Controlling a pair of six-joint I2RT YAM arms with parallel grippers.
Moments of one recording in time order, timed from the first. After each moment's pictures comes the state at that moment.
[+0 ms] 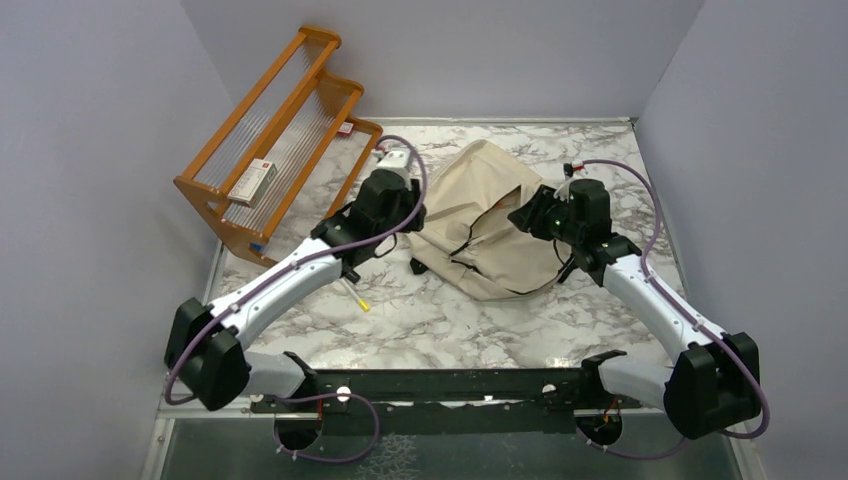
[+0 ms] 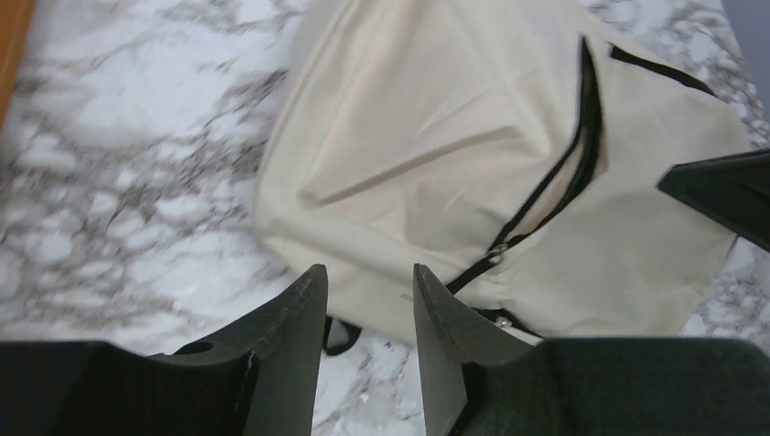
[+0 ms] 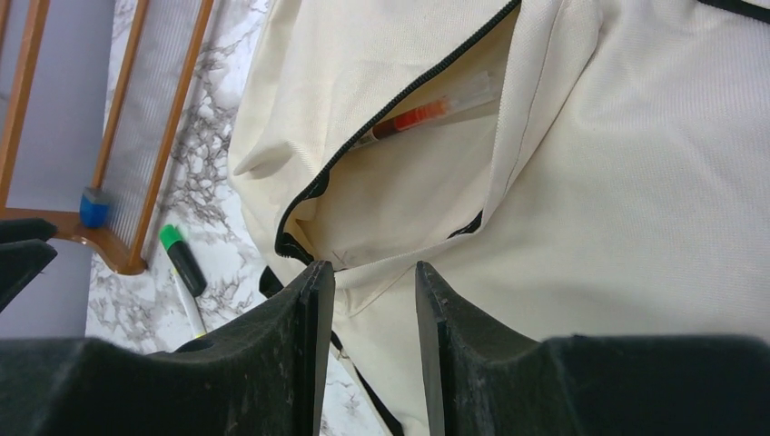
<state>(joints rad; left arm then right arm) -0.71 1.38 1.13 -0.22 -0.17 -0.37 0.28 1.16 0.77 -0.09 -0.17 0.56</state>
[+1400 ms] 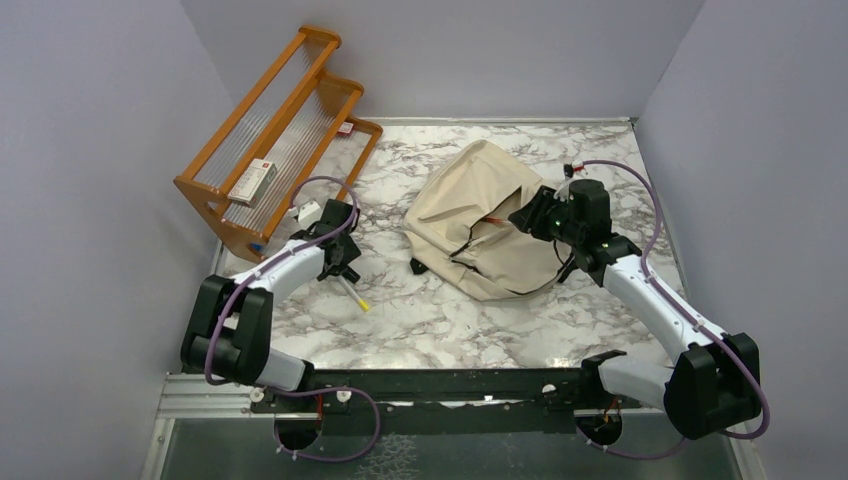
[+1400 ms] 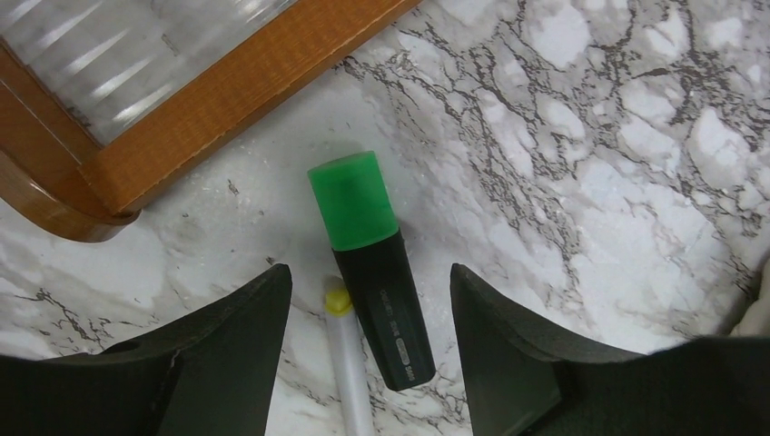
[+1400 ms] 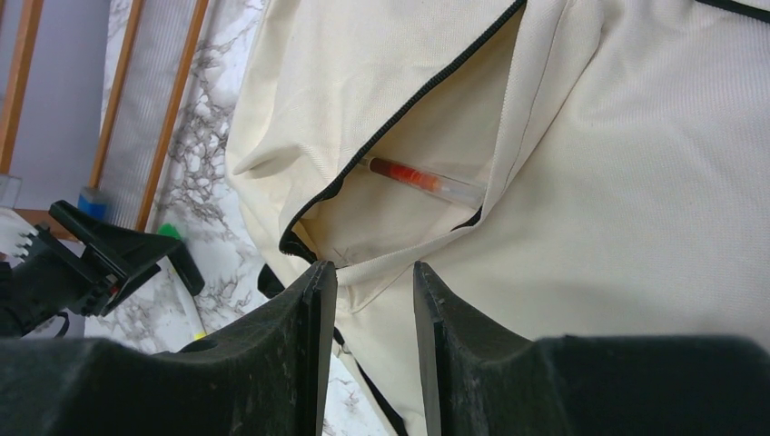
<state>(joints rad) -0.31 1.42 0.76 -0.41 -0.38 -0.86 0.28 1.16 0.77 -0.11 -0.16 0.56</state>
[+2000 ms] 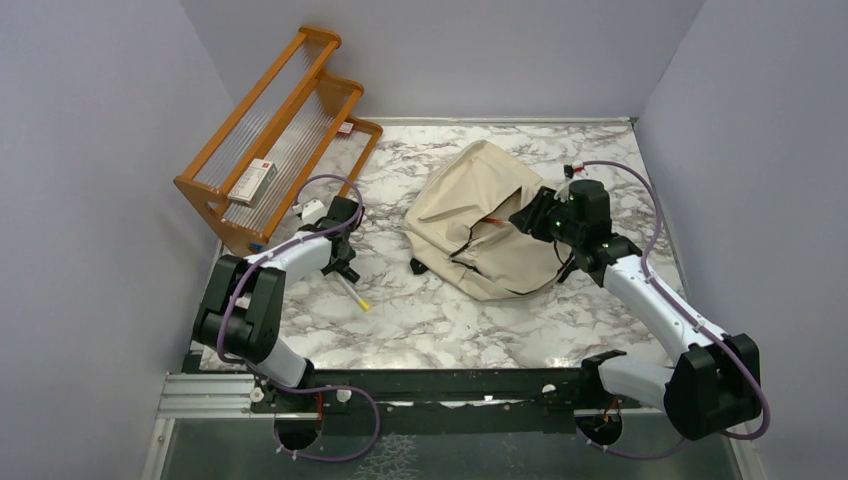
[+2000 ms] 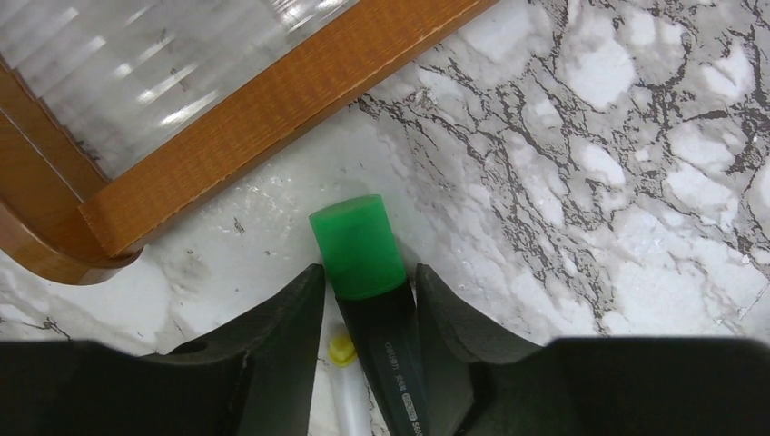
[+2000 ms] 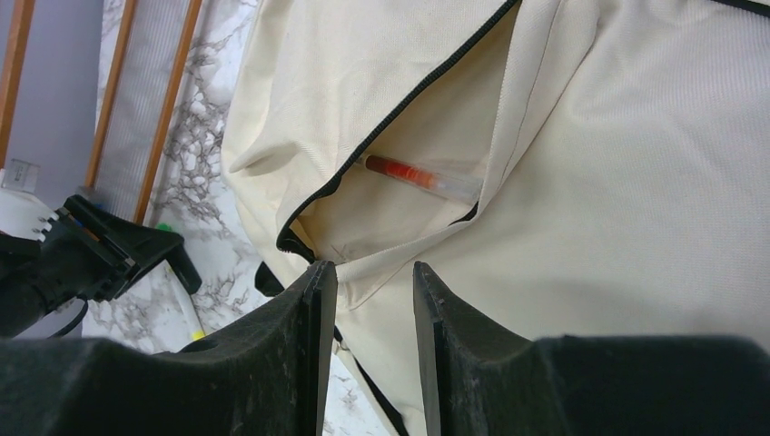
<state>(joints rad) -0.31 1.55 0.81 -0.40 -0.45 -0.85 0.28 1.15 0.77 -0.12 -0.16 0.56</state>
